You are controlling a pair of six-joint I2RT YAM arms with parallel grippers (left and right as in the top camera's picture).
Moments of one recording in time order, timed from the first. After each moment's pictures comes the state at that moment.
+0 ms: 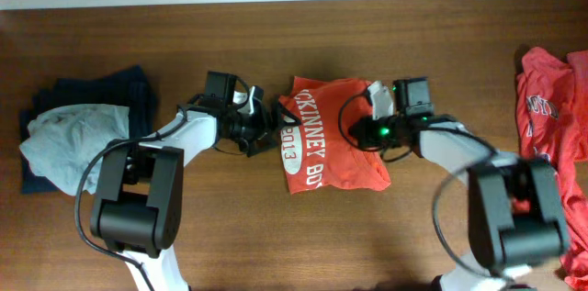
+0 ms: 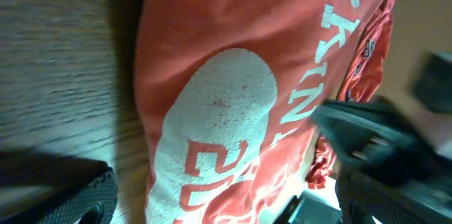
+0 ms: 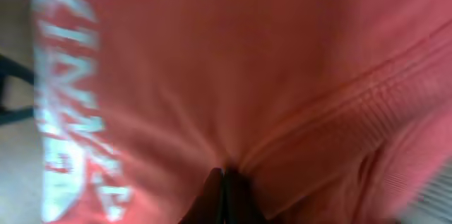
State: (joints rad) left arm -0.21 2.00 1.13 -0.30 0.82 -0.63; right arm 0.12 1.84 0.93 -0.20 -0.54 0.12
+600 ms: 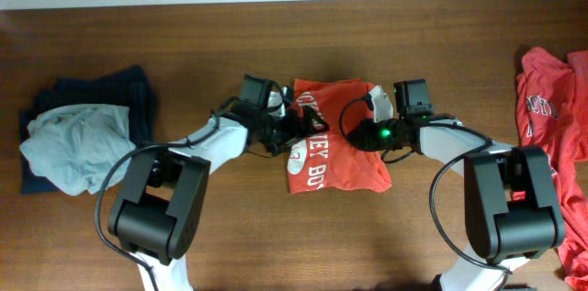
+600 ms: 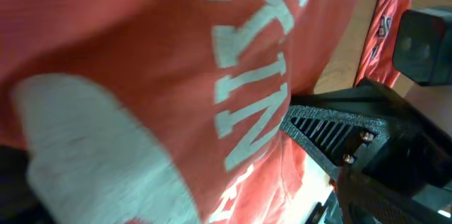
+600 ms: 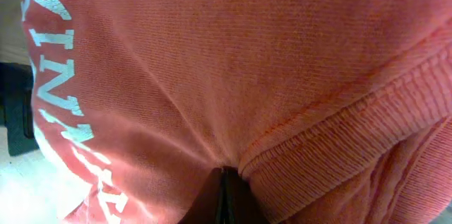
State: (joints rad) left arm -0.39 2.00 1.13 -0.16 0.70 -0.69; right arm 0.10 1.87 0.95 -0.24 -0.60 0.14
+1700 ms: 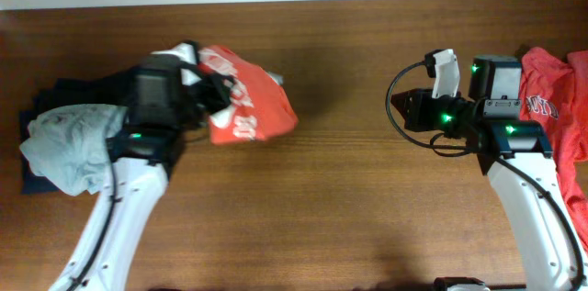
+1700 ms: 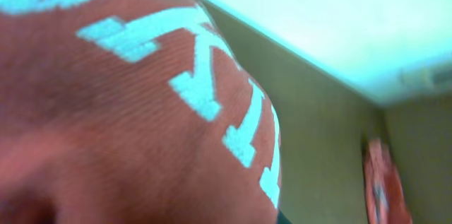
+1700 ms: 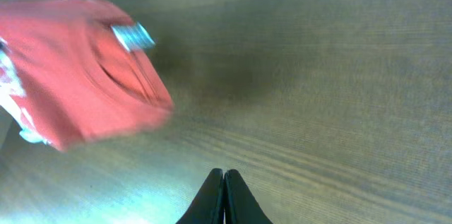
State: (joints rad) left arm -0.13 1.38 1.08 -0.31 0.29 -0.61; right arm -0.04 1.32 1.09 -0.60 -0.60 0.10
